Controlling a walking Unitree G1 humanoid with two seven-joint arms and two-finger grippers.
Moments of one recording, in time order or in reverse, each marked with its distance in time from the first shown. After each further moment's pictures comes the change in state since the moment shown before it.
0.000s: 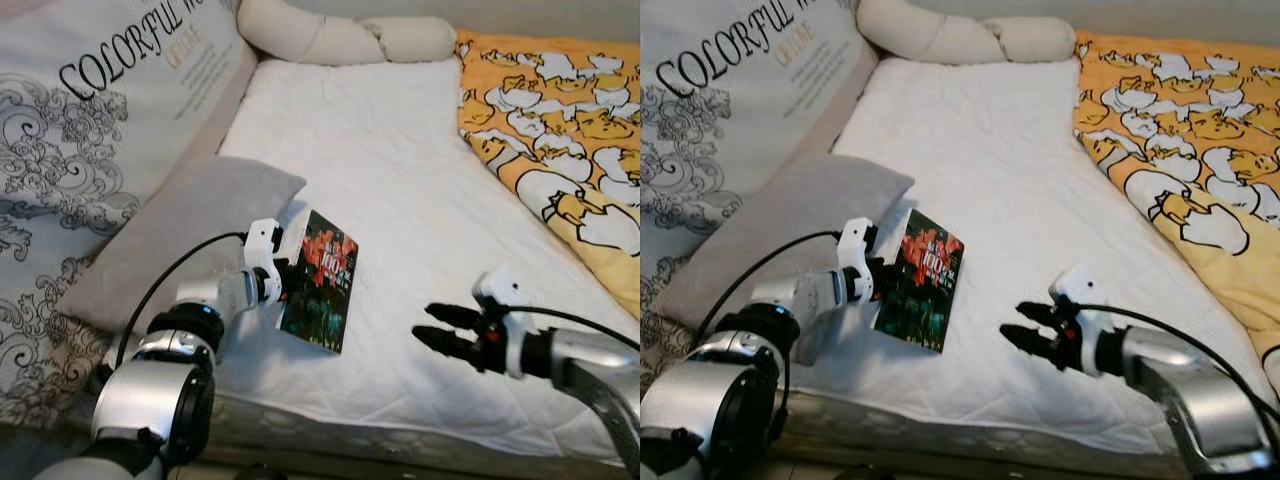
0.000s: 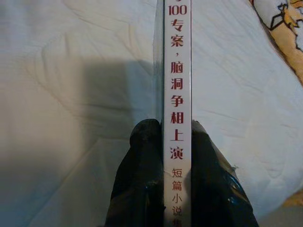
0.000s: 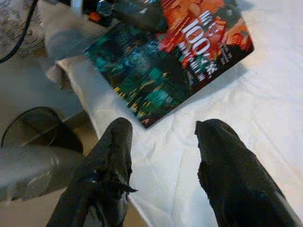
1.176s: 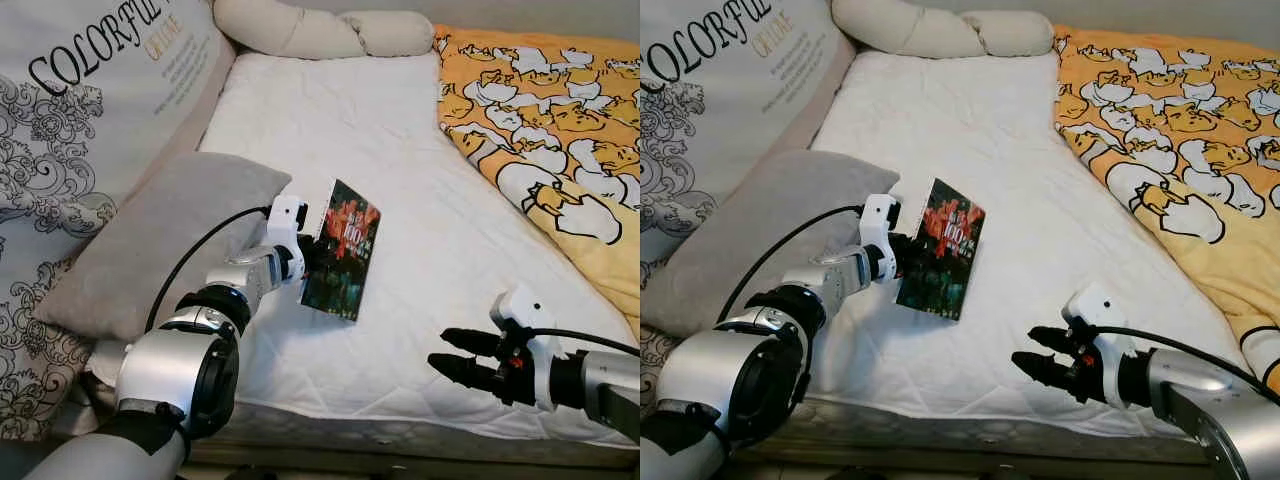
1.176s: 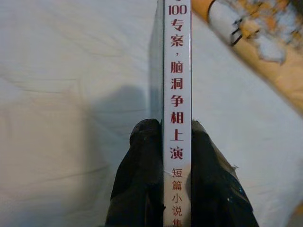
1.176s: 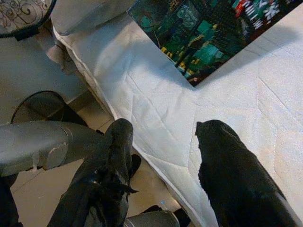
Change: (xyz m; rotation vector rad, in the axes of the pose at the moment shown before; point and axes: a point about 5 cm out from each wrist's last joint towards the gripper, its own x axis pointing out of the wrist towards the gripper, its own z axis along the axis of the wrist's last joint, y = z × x) left arm 0.017 -0.030 0.025 0.210 -0.112 -0.035; right arm -0.027 0.022 0.000 0.026 0.085 -0.002
